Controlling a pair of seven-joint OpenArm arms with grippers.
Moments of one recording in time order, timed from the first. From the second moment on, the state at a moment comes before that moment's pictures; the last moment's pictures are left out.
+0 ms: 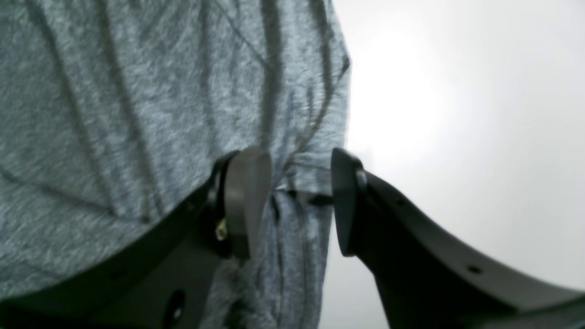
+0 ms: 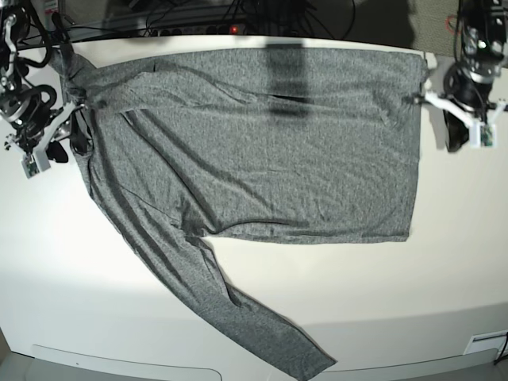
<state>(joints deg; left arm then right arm) 25.7 -15.4 -16.0 99.7 -15.6 -11.4 15.5 -21.3 34.7 22.5 91.6 25.4 34.8 -30.8</state>
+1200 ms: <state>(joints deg) -34.3 -20.4 -16.2 20.2 -14.2 -38.9 23.9 -14.8 34.7 22.6 91.6 37.3 34.6 -47.8</state>
